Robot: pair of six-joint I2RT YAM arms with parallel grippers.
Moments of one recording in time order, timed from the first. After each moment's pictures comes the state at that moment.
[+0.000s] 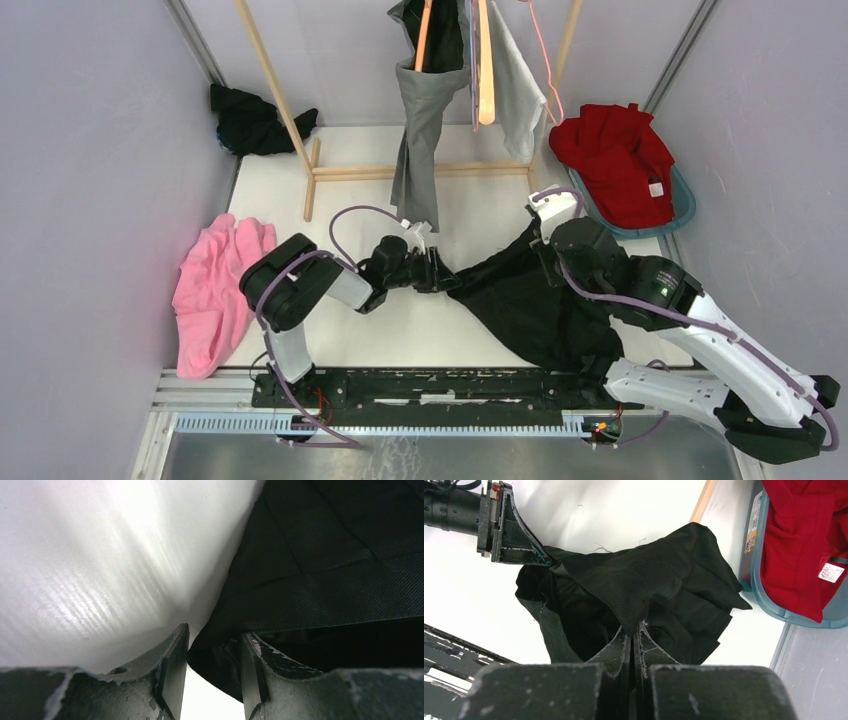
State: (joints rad) left arm -0.70 1.82 0.55 0.82 0.42 -0.77; right arm 0.92 0.90 1.21 -1.01 0.49 0.15
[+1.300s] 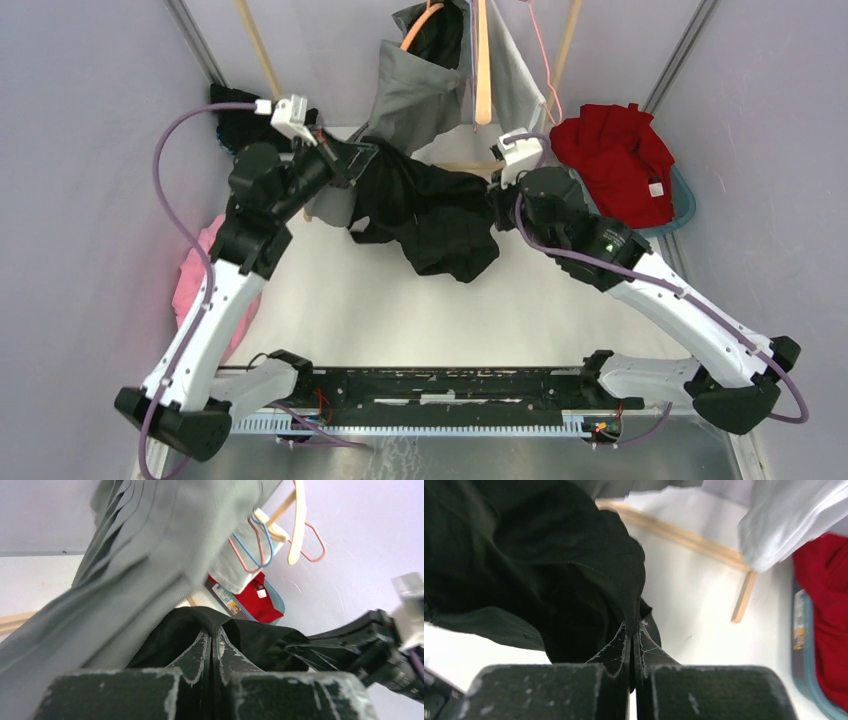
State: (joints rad) left arm -0.37 1.09 1.28 -0.18 0.26 -0.53; right arm 0.85 1.17 1.39 -0.58 0.40 0.13
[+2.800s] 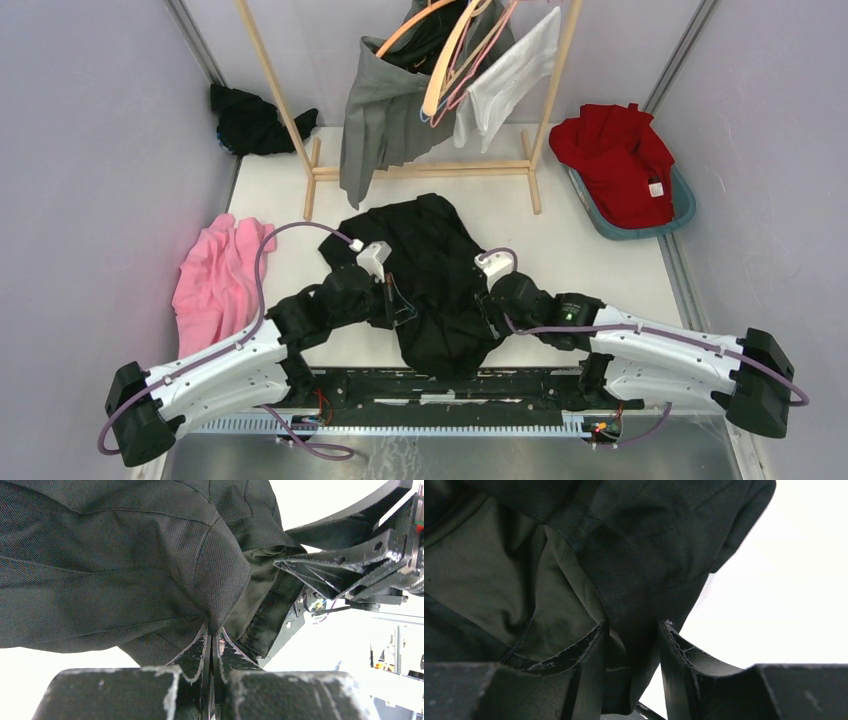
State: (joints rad) left arm -0.92 0.79 0.51 -0.30 0.06 -0.83; right arm 1.05 0.96 0.59 -0.49 0.25 0.41
